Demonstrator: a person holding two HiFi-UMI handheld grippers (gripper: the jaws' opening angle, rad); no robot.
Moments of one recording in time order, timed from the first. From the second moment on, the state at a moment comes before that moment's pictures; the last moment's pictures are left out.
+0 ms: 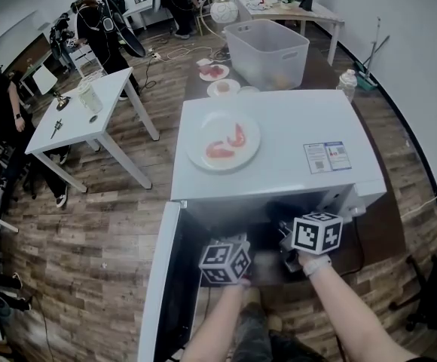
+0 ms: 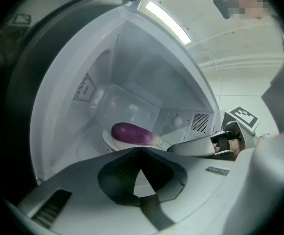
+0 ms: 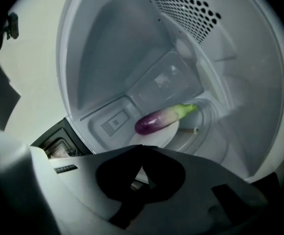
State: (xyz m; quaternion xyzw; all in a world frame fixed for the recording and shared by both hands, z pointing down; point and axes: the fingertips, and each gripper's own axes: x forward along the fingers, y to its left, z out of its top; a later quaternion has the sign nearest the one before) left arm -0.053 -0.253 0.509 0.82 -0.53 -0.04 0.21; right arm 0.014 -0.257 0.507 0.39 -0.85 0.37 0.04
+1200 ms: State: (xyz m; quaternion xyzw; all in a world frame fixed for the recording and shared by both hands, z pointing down) left arm -0.036 -0.168 0.487 0.85 -0.50 -0.06 0.19; right arm -0.003 -0.155 0.482 0.29 -0.91 0.31 0.00
